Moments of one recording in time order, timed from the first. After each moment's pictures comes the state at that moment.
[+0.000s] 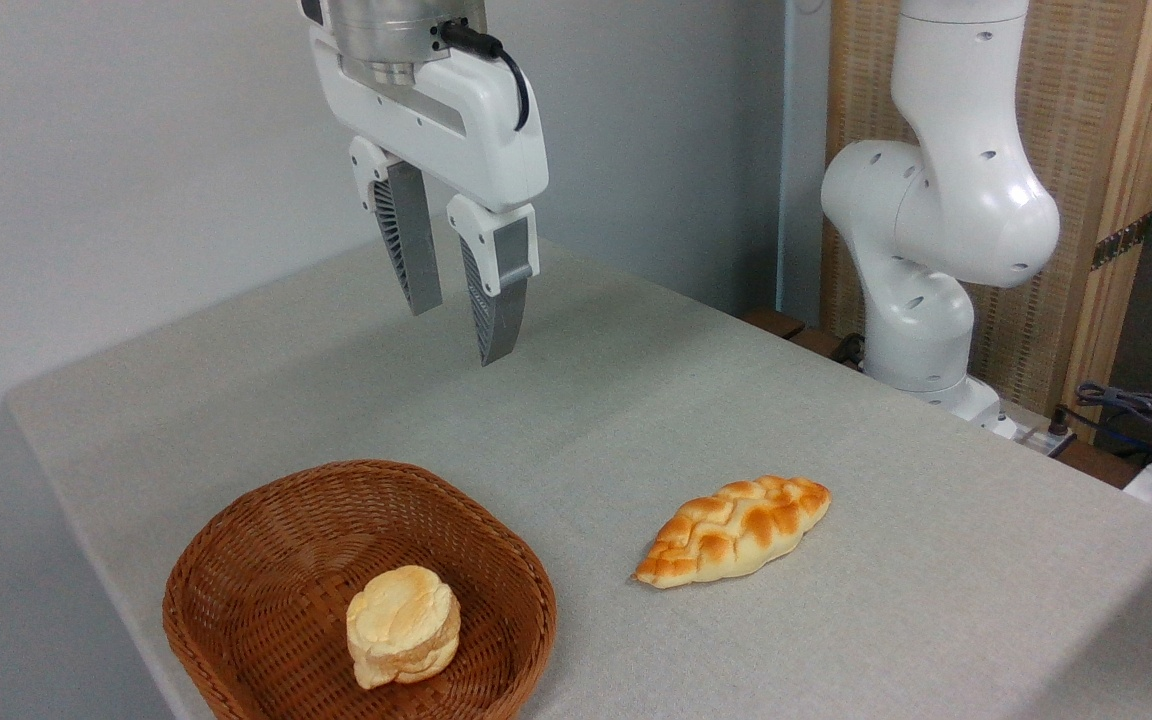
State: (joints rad) arm -0.09 -0.06 0.07 -1.64 -0.11 1.59 0.75
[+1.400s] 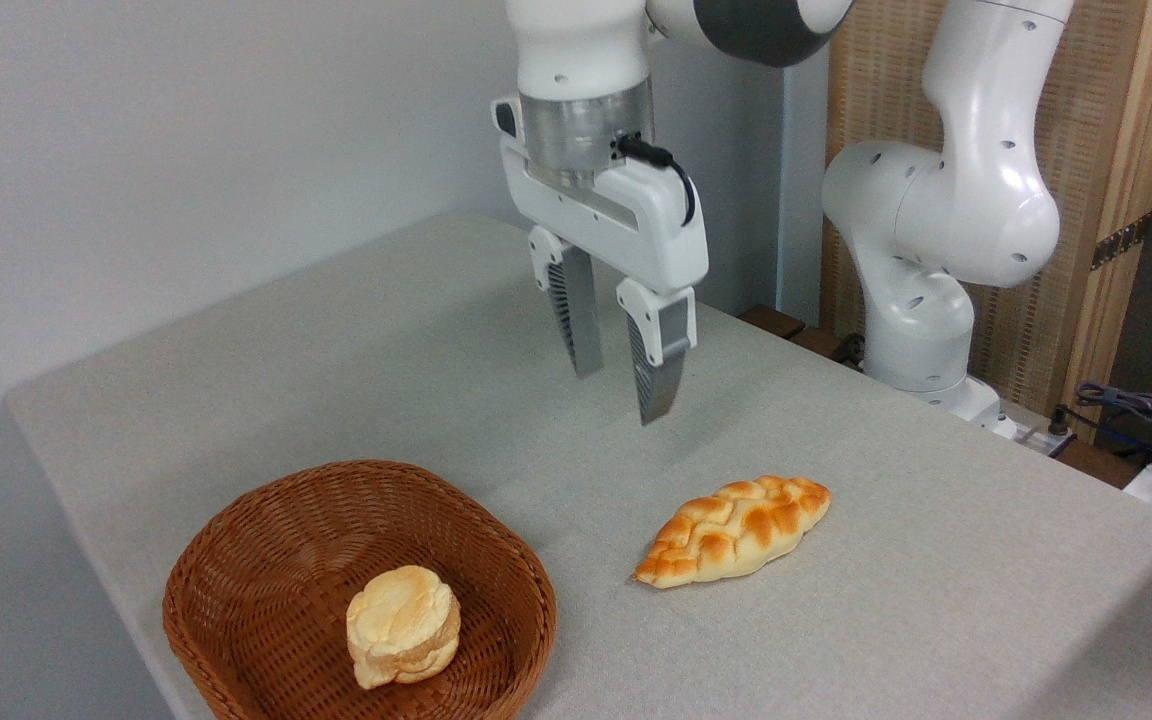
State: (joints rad) arm -0.09 -0.41 0.08 -2.24 0.03 1.82 0.87
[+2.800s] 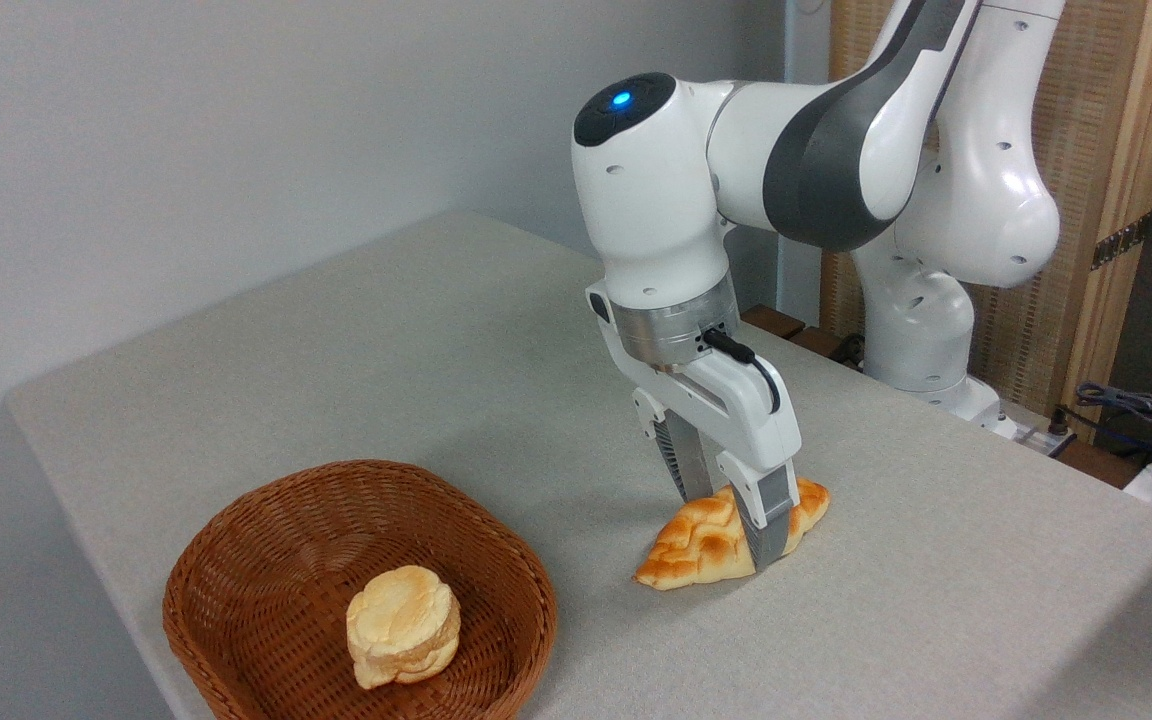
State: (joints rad) arm -0.09 -0.34 0.22 -2.48 0.20 2.03 0.96
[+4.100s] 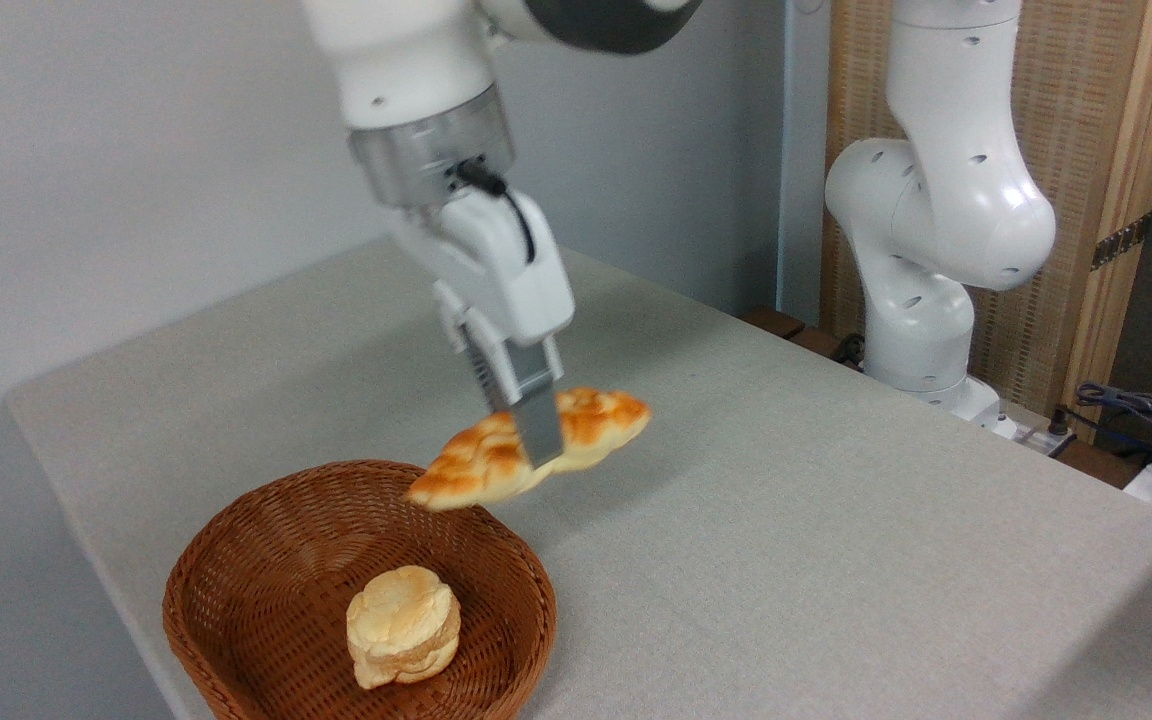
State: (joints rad) arm -0.17 0.04 0.20 -1.68 0.05 1.64 0.93
